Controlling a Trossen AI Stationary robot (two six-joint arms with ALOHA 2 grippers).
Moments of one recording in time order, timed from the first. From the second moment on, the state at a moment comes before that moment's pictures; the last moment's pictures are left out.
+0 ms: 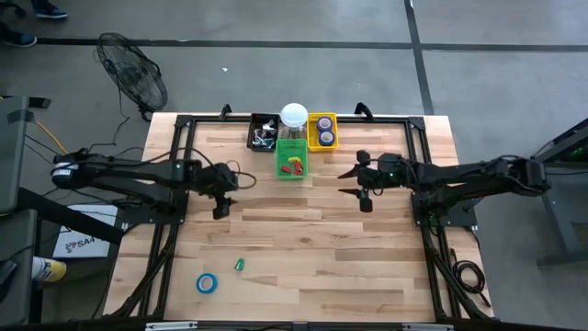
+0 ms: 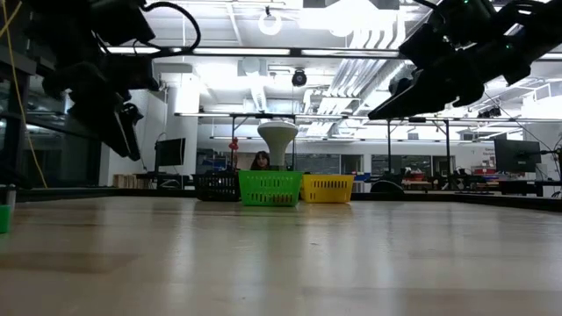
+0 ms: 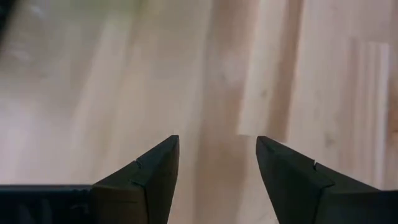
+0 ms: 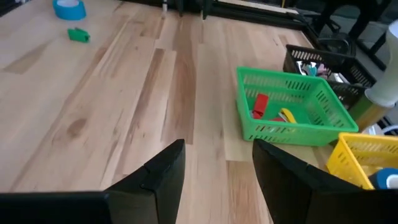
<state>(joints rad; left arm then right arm) 0.09 0.95 0.54 -0.56 -0.03 -0.10 -0.20 1.03 0.37 0.24 -0.13 -0.22</state>
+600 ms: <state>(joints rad) -0.30 1.10 0.54 -0.40 -0.18 -0.64 -0.13 1.03 0.38 0.15 -0.11 -0.27</state>
